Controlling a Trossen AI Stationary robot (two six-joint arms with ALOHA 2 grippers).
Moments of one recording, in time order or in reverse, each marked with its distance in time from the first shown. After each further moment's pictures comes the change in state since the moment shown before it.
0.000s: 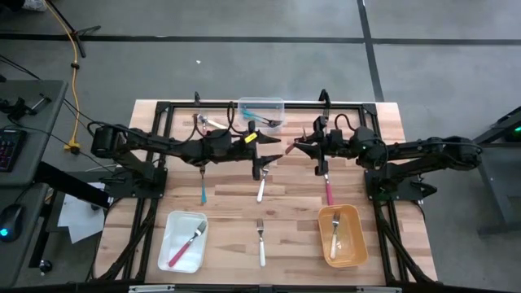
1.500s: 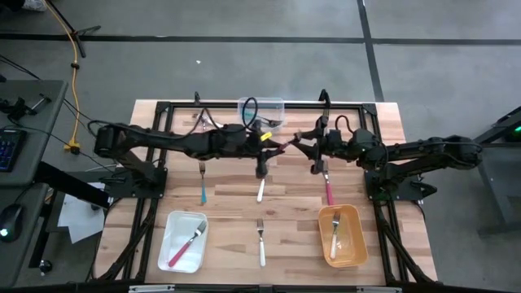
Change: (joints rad) left arm 0.006 0.009 0.182 -0.461 -0.017 -0.038; right arm 0.036 -0.009 0.020 -0.057 0.189 -0.071
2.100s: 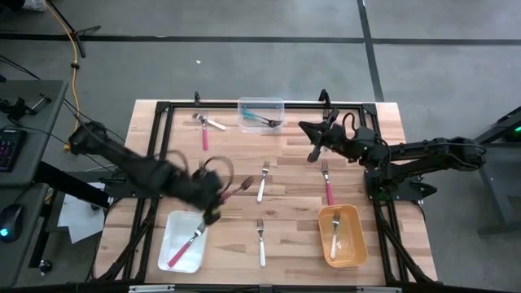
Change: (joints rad) left arm -0.559 -0.267 -0.001 -0.994 -0.227 -0.971; right arm -0.003 -0.049 0.000 -0.081 0.269 -0.139
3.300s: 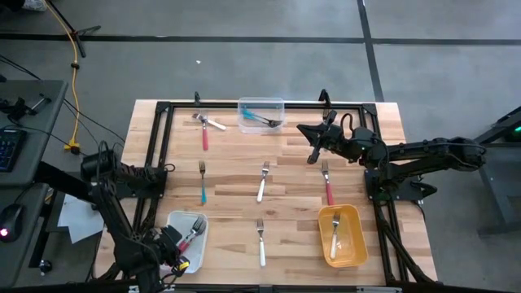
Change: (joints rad) left arm -0.683 0.420 0.000 -0.155 -0.006 -1.202; right arm 0.001 0.000 0.000 -0.060 -0.020 0.035
